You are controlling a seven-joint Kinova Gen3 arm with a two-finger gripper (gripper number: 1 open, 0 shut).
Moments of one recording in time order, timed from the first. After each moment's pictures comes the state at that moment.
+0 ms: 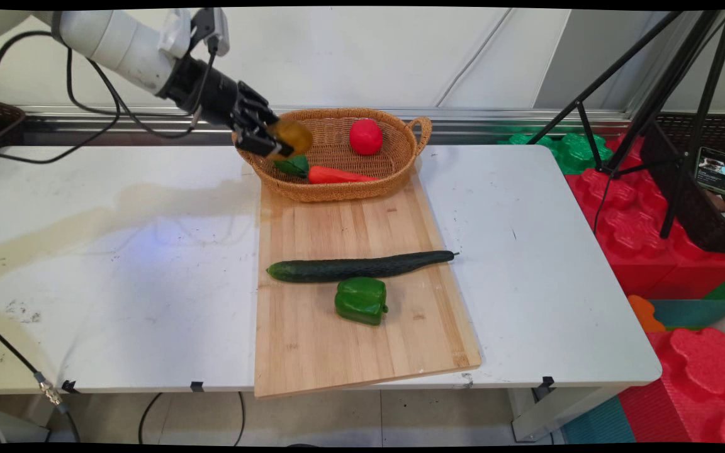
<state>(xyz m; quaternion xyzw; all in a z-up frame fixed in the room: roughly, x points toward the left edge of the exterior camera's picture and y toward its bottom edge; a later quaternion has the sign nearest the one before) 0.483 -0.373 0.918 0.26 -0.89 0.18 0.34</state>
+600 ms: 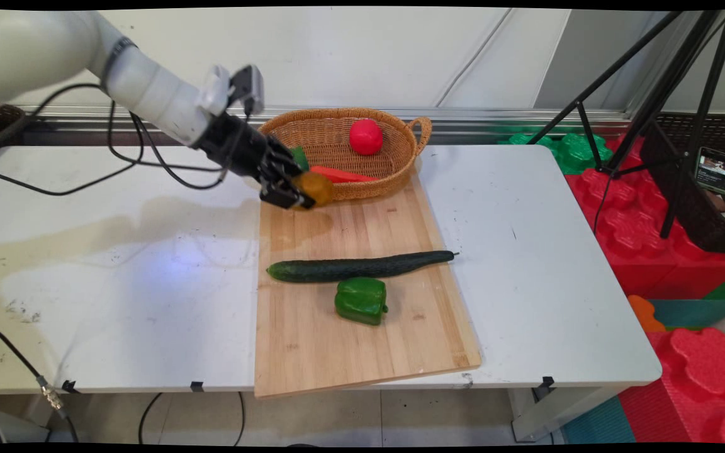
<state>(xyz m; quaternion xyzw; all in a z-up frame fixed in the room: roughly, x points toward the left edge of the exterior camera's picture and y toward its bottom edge) 0.434 -0.364 0.859 0.25 -0.90 0.12 0.33</state>
